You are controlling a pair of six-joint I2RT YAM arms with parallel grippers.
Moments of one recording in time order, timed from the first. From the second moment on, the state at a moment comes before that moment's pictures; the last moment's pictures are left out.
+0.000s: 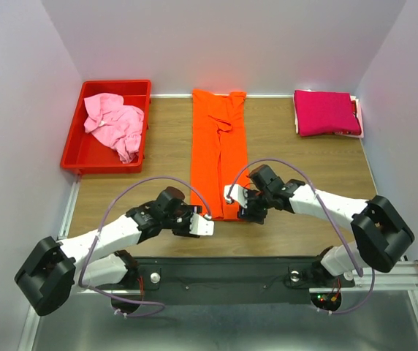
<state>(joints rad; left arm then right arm) -0.79 1.03 0.43 -0.23 0.33 0.90 0.71 1.41 0.77 -0.40 -0.35 -0.70</state>
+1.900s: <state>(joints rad) -0.66 1.38 0.61 -0.27 0.49 0.85 0.72 1.52 0.74 -0.25 -0.42 -0.83</state>
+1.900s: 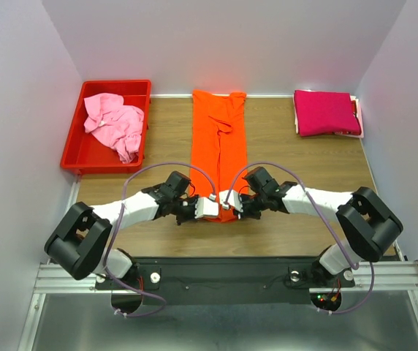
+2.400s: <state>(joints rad) -0.65 1.22 0.60 -0.40 0.48 0.86 0.72 1.44 0.72 -0.31 -0.35 -0.77</state>
